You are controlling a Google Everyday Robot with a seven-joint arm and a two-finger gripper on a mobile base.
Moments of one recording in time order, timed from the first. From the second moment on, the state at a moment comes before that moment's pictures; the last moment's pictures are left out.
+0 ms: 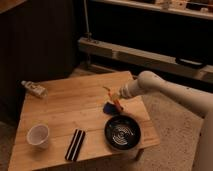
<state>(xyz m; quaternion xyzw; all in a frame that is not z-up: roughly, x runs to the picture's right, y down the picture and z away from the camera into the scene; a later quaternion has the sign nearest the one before) 0.055 0.047 0.839 0.18 -0.33 -0.76 0.54</state>
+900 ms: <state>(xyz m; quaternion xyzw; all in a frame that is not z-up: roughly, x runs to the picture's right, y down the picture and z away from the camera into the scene) 0.028 0.063 0.871 0.19 -0.36 -0.76 0.50</state>
